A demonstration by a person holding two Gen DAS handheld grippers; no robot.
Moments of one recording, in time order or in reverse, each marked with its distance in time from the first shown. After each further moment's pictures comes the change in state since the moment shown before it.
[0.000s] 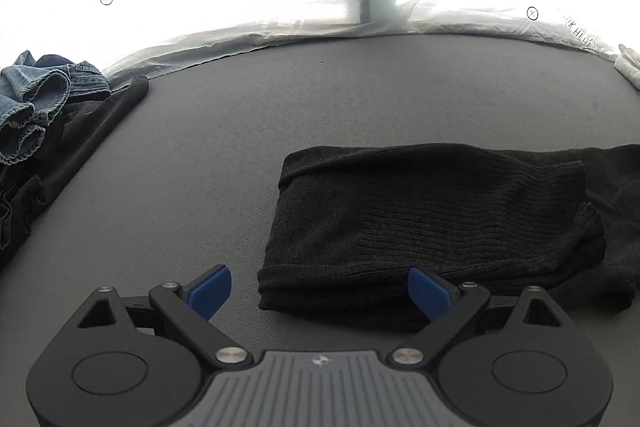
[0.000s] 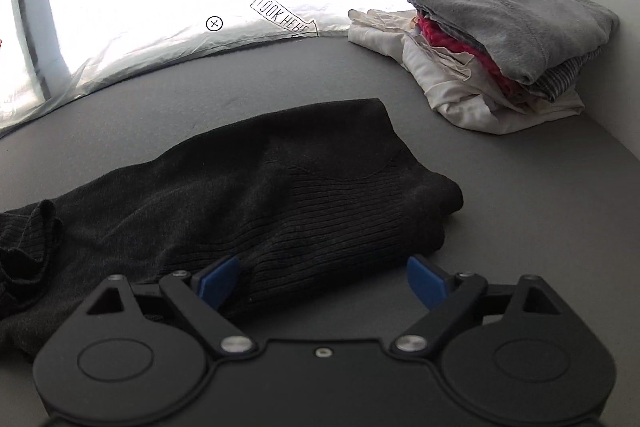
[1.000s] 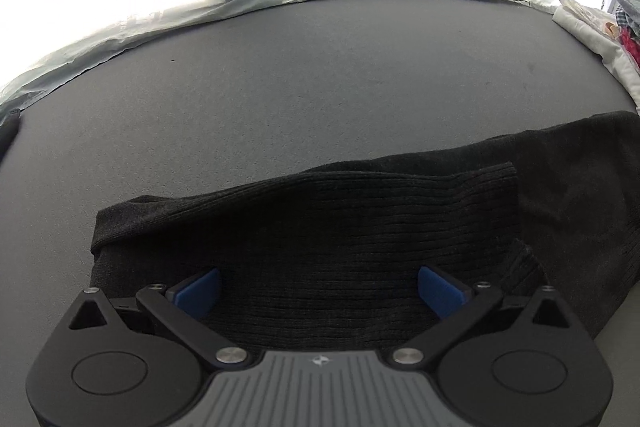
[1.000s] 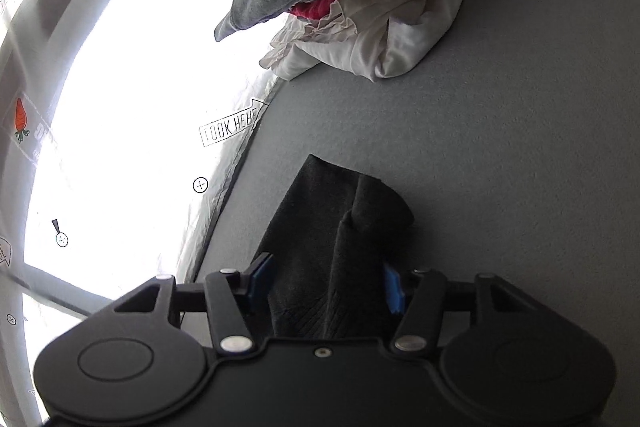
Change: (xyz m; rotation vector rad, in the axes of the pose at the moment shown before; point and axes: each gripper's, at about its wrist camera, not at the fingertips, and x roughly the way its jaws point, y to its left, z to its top) left arm 0.053 -0.085 0.039 0.105 0.083 -0.171; right arm 0.054 -0.101 0.012 0.799 -0.027 0.412
